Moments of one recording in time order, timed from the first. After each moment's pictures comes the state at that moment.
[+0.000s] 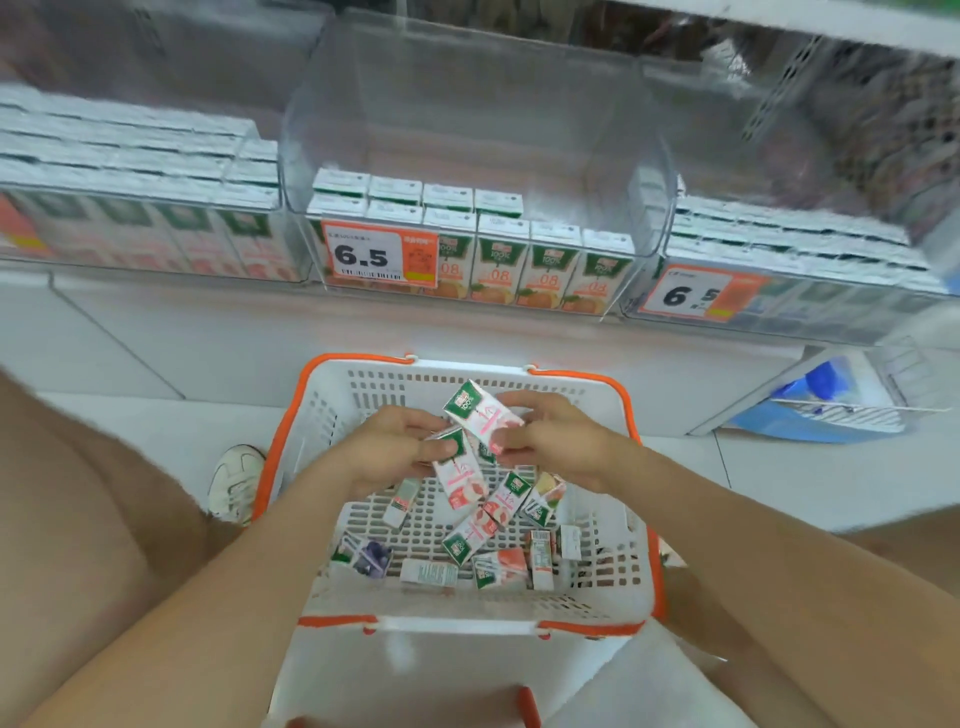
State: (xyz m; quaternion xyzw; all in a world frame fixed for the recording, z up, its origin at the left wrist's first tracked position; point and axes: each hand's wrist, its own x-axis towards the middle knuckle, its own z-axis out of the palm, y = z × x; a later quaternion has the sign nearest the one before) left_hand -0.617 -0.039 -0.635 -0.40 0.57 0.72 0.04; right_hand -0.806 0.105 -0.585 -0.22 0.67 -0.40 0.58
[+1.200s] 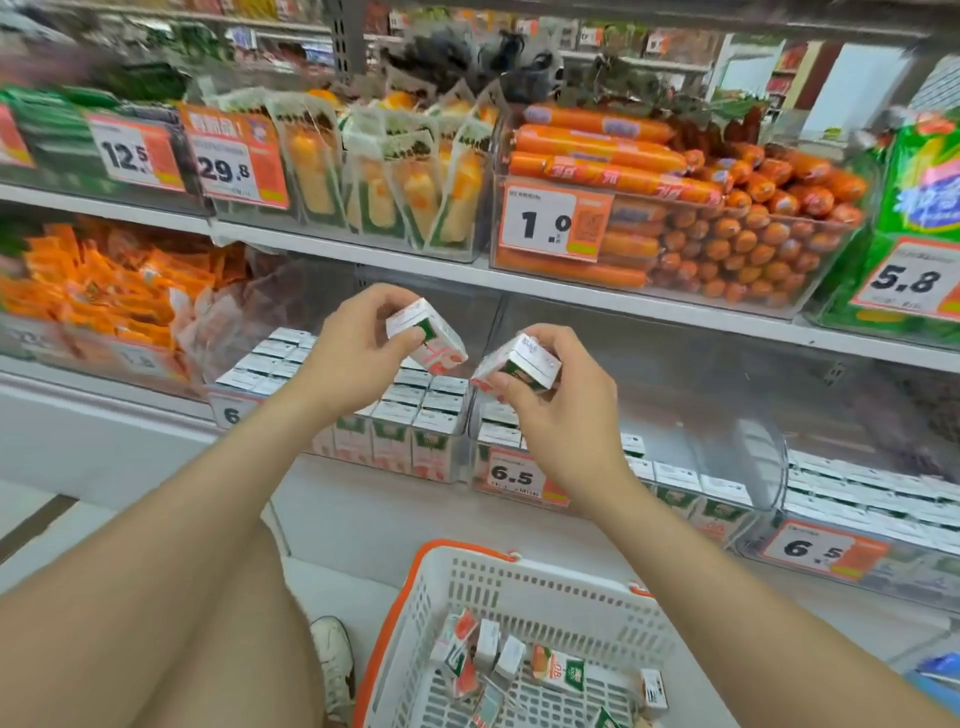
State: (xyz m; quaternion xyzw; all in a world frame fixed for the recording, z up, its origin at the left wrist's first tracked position) left_hand -0.536 -0.217 -0.362 -0.33 0.80 0.32 -0.40; right_hand -0.717 -0.065 -0.377 -0.53 0.66 -0.54 0.04
